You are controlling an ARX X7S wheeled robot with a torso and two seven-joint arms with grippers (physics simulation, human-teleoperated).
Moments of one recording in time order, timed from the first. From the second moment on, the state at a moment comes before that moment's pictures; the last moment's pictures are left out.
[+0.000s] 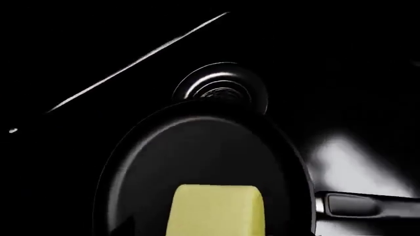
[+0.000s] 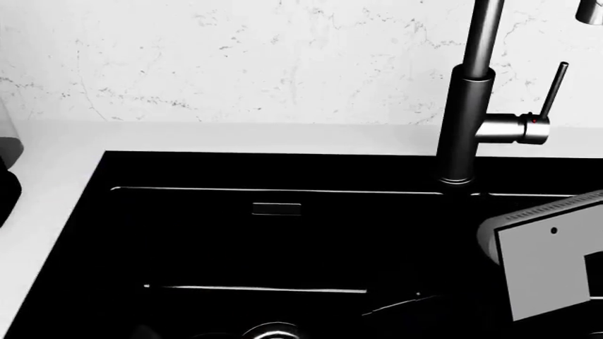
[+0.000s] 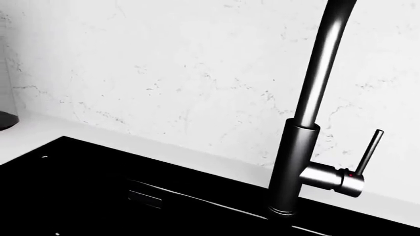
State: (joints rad) left arm -0.53 -0.49 0.73 0.04 -0.67 -0.90 -0.04; right arm 0.45 0.89 -0.21 -0.65 1.11 0.67 0.45
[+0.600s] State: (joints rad) left arm -0.67 -0.56 0.17 0.62 -1.09 -1.10 -0.57; right arm 0.42 0.83 -0.19 -0.61 1.05 0.58 0.44
